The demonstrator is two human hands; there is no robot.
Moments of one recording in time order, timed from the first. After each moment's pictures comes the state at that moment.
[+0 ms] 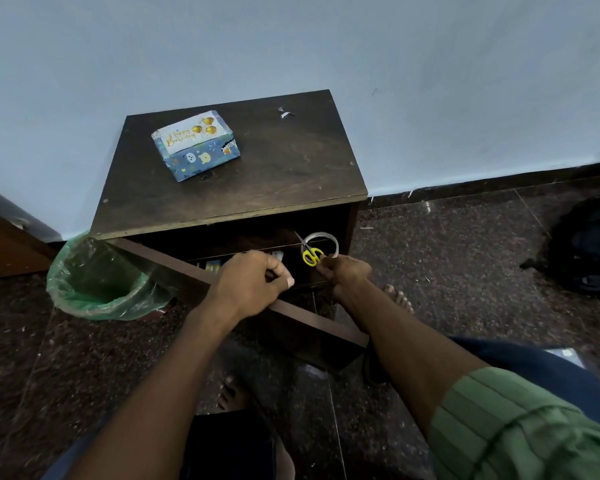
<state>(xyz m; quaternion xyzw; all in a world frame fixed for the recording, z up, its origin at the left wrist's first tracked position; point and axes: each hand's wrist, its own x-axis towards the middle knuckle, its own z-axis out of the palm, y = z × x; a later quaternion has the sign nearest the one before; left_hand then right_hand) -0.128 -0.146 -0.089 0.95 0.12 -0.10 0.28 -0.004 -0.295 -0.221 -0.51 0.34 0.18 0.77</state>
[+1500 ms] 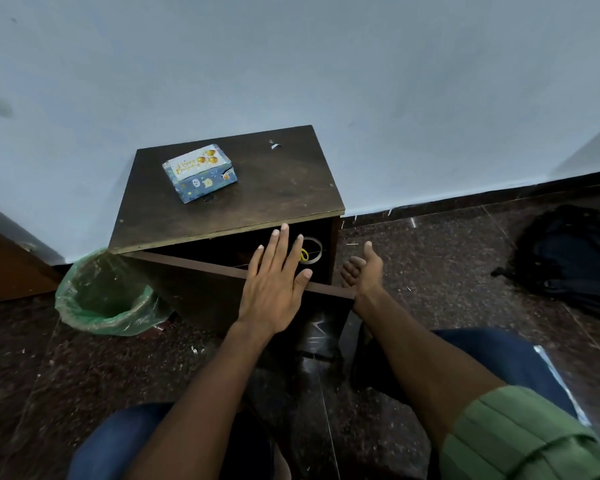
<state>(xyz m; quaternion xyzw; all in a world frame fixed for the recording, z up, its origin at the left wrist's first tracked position) -0.138 -0.195 -0.117 0.99 0.01 0.08 0.11 -0.032 -0.361 -0.148 -0.50 0.27 0.23 0.79</state>
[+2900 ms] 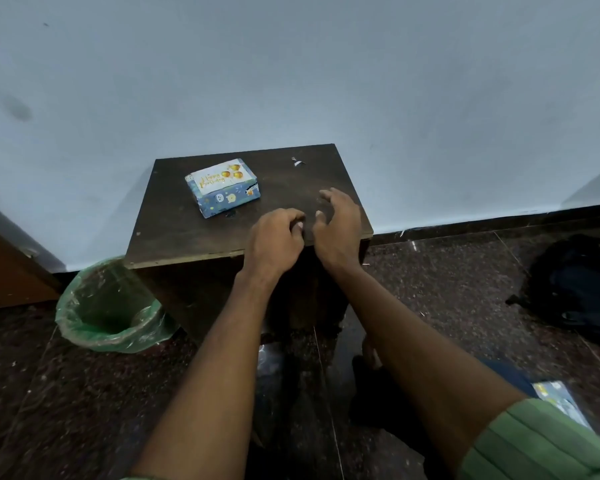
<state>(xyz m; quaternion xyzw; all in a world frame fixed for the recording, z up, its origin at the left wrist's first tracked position) -0.051 -0.138 -0.042 0.94 0.10 0.15 0.28 0.011 -0.250 -0.070 -0.85 -0.10 -0.13 0.49</state>
